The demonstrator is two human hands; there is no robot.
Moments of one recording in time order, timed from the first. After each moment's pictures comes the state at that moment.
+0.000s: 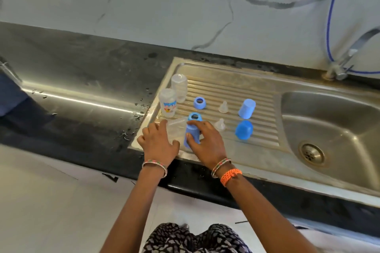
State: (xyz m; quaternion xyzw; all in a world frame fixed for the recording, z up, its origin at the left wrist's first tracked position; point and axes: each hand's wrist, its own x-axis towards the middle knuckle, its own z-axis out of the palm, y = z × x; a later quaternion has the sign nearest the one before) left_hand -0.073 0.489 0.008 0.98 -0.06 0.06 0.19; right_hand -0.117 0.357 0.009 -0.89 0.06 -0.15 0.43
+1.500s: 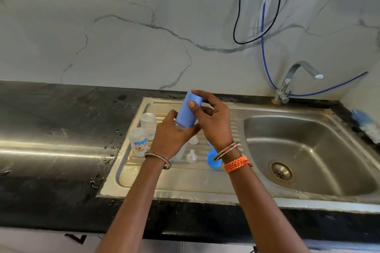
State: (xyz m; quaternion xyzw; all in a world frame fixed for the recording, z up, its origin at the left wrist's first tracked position) left_hand -0.061 0.396 0.130 0.82 -0.22 -0.02 0.53; right_hand -0.107 0.294 0.151 -0.71 0.06 -0.36 0.60
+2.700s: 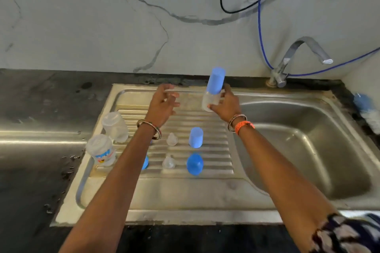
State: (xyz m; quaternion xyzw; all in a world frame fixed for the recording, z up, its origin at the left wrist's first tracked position) left_hand 0.052 0.283 0.093 0.74 -0.18 -0.17 0.63; right_hand -0.021 0.091 0.062 -0.85 0.28 -0.17 0.41
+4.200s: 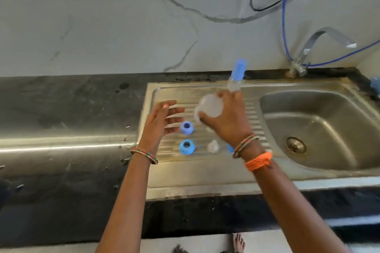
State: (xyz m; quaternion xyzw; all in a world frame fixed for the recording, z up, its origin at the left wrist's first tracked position) left_hand 0.027 0.459 0.109 0.65 -0.14 -0.23 0.71; right_hand -0.072 0.314 0.138 -0.87 0.22 -0.27 0.36
